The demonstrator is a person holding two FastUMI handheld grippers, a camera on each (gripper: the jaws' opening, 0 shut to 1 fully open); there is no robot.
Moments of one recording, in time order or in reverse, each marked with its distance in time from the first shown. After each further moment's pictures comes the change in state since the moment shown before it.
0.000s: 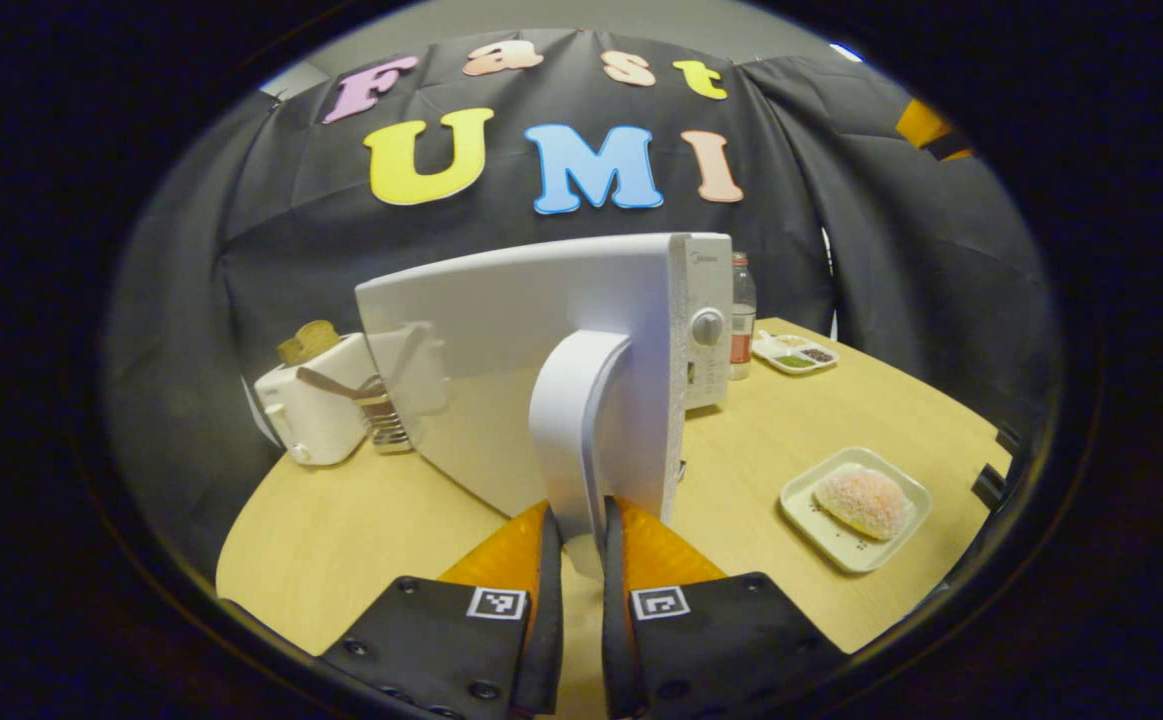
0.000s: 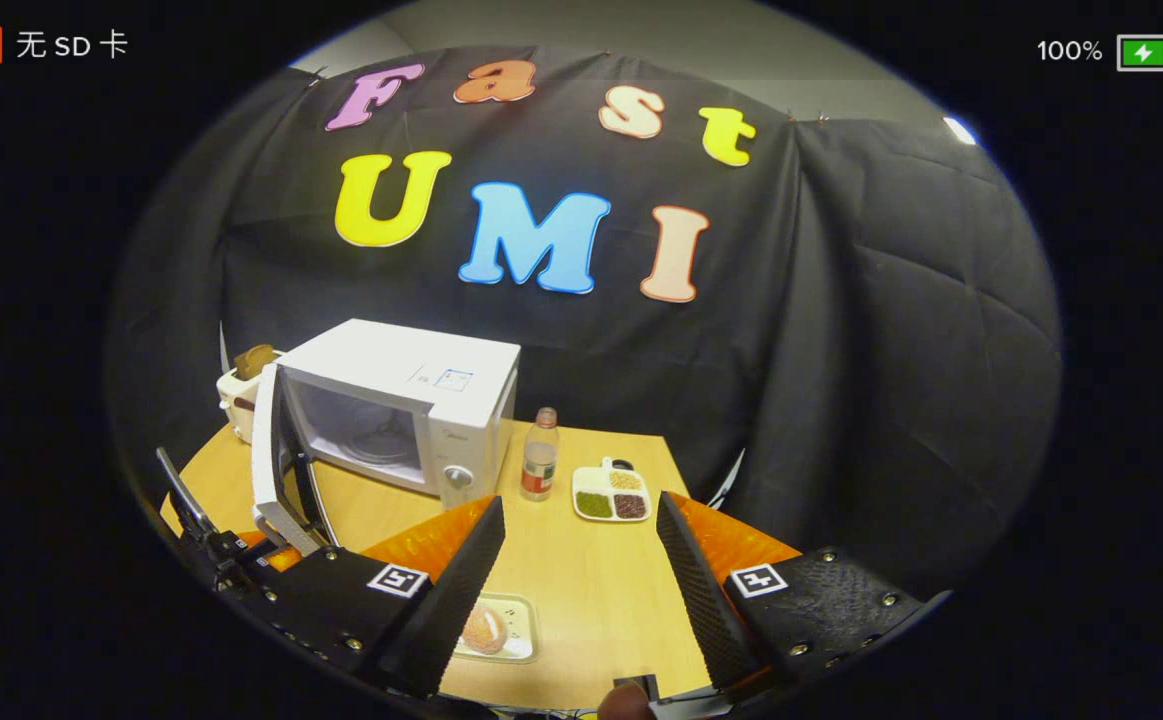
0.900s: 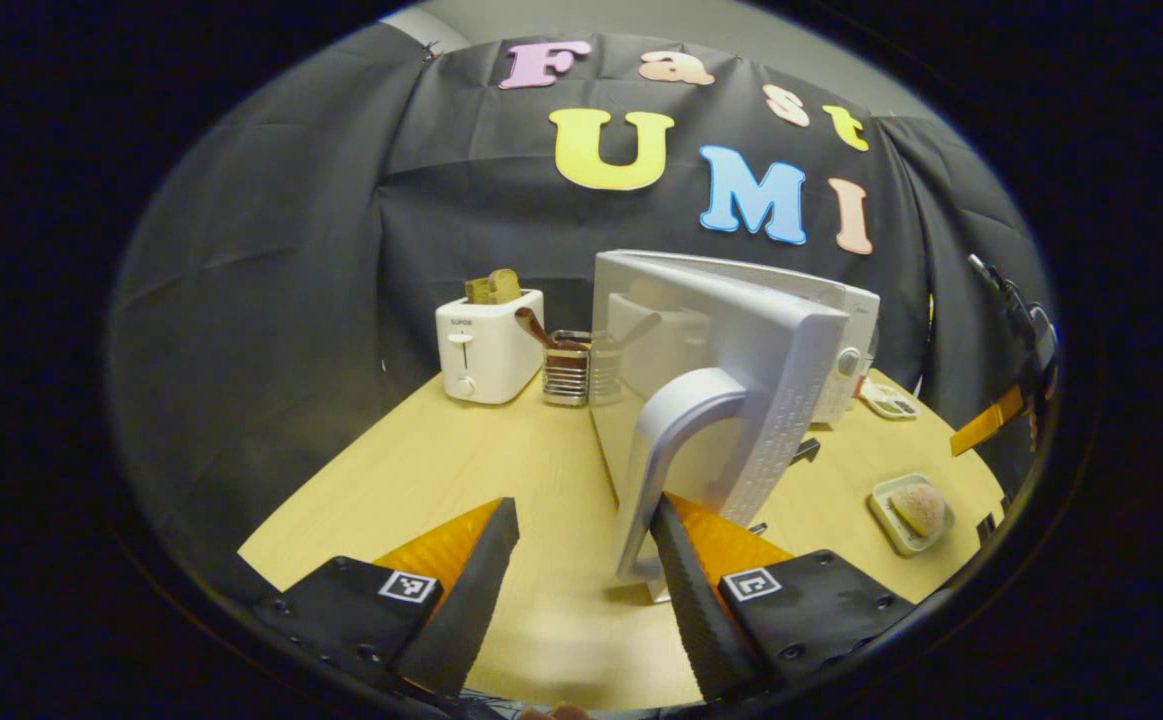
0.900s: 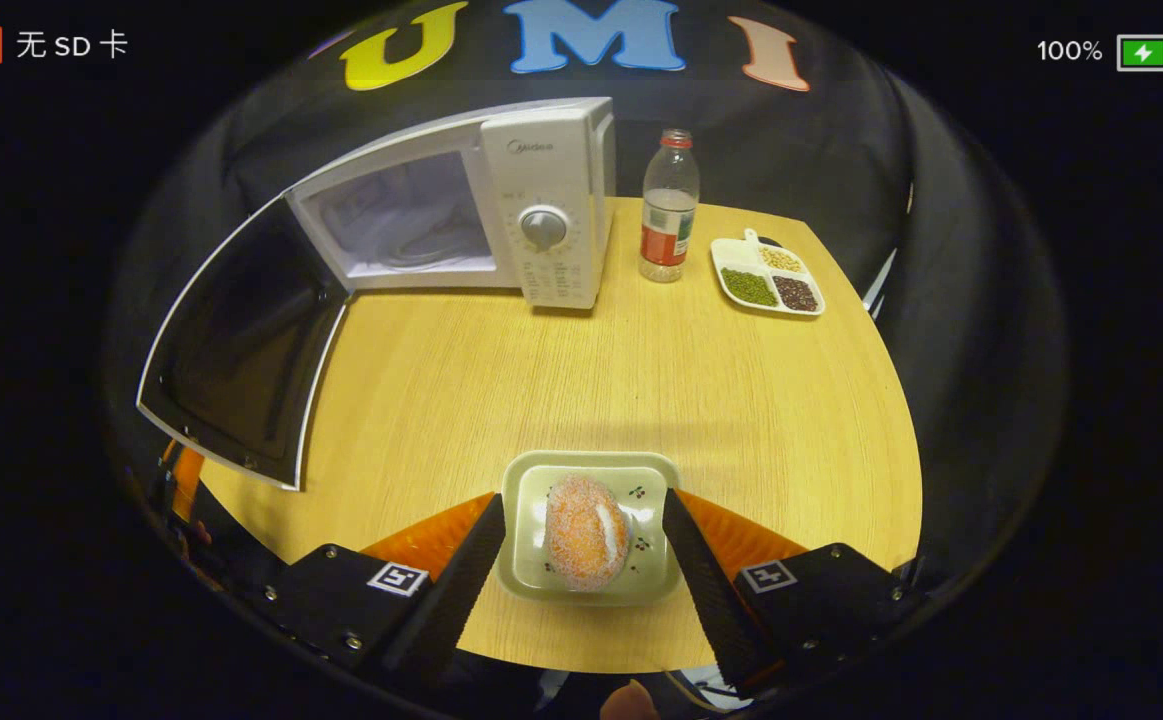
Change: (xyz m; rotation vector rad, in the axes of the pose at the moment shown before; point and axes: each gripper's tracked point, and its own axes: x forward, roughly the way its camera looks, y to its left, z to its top) left arm -0.102 0.150 -0.036 -0.239 0.002 0.243; right arm 0.090 0.107 -0.205 0.033 0.551 0.286
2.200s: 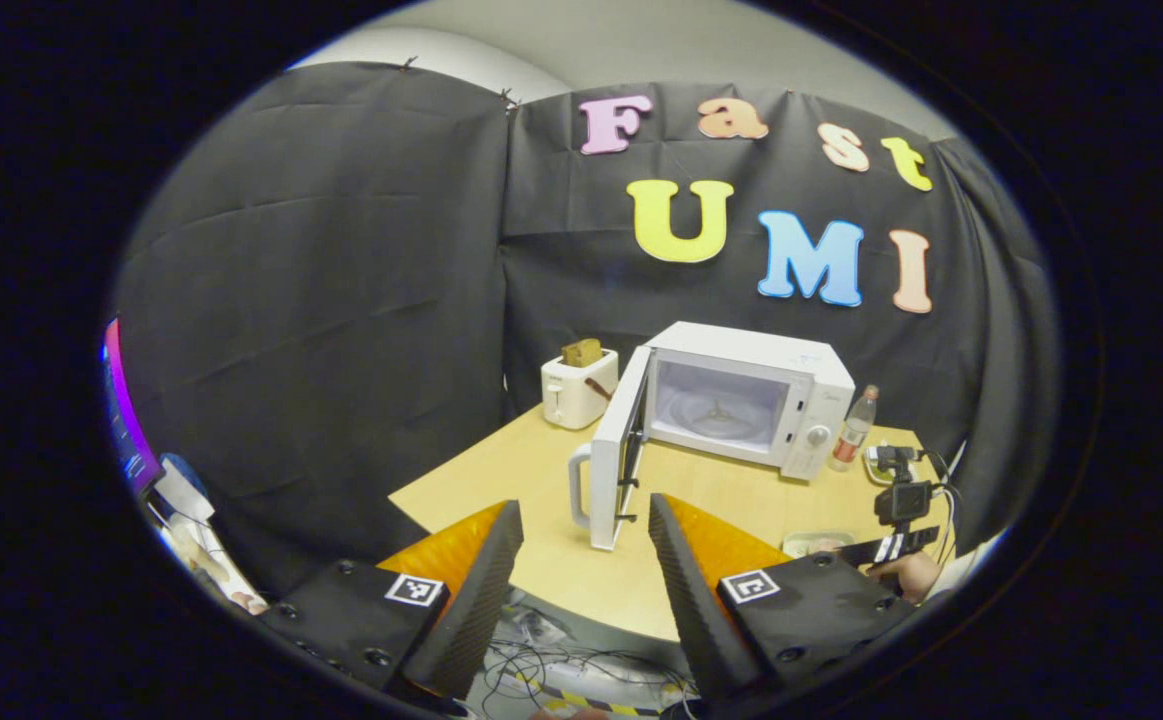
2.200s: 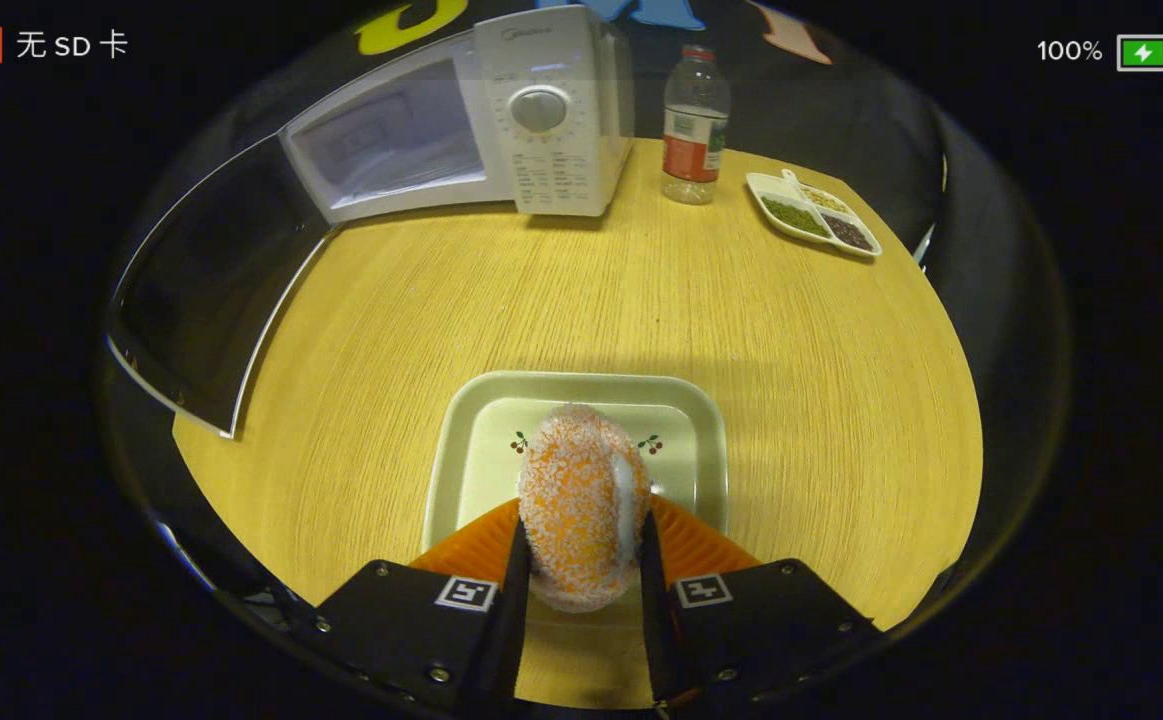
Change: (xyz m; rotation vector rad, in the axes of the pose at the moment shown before) left arm -0.250 -0.114 0.099 -0.102 -0.023 0.329; right arm 0.067 -0.011 -0.053 0.054 0.066 0.074
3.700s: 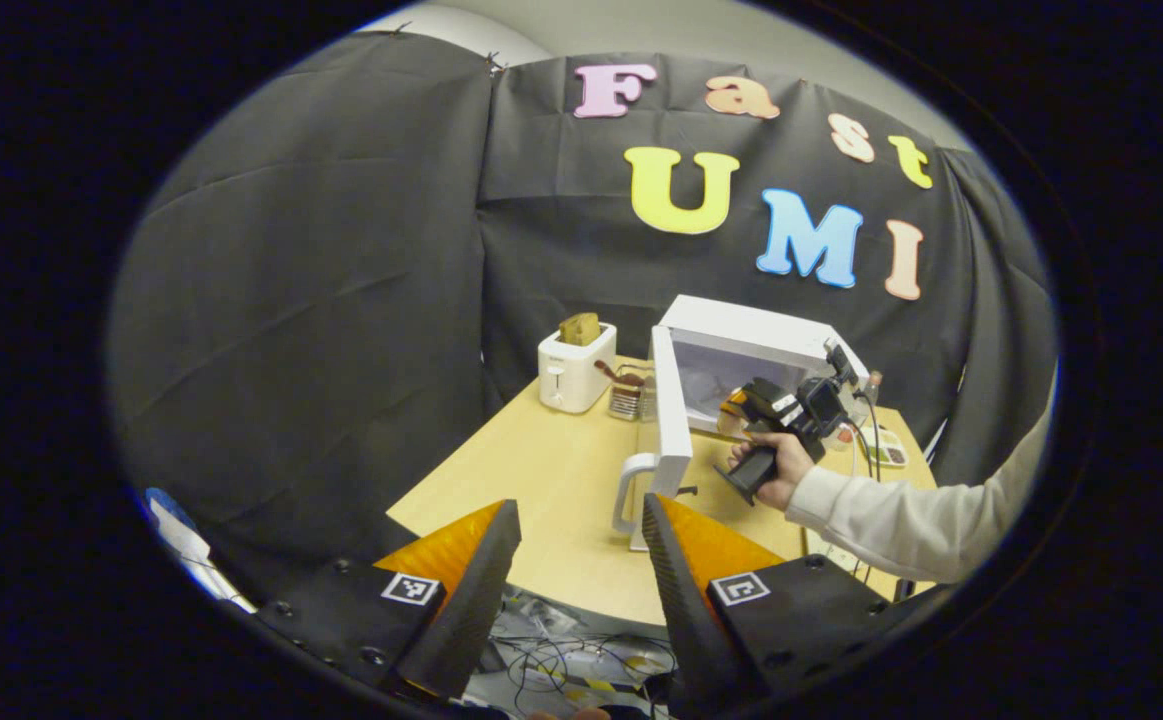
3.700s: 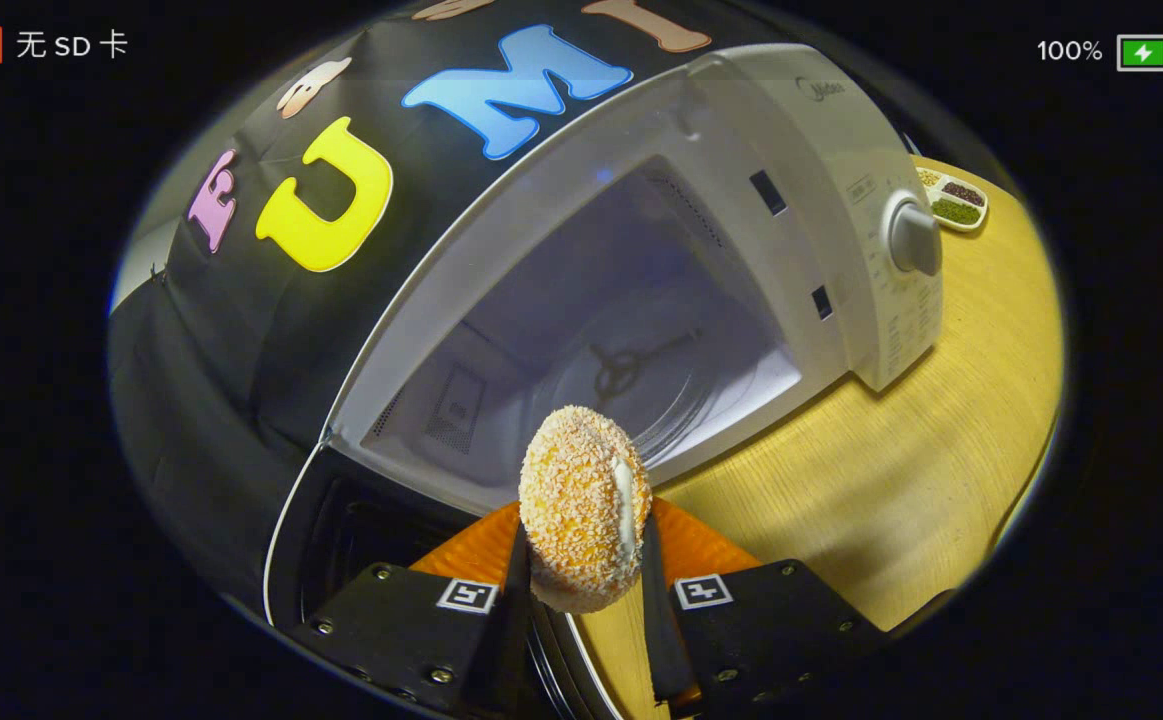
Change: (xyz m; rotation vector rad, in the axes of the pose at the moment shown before) left arm 0.071 0.082 0.022 0.024 0.166 -0.095; right arm 0.070 0.254 0.275 0.587 -0.507 0.354
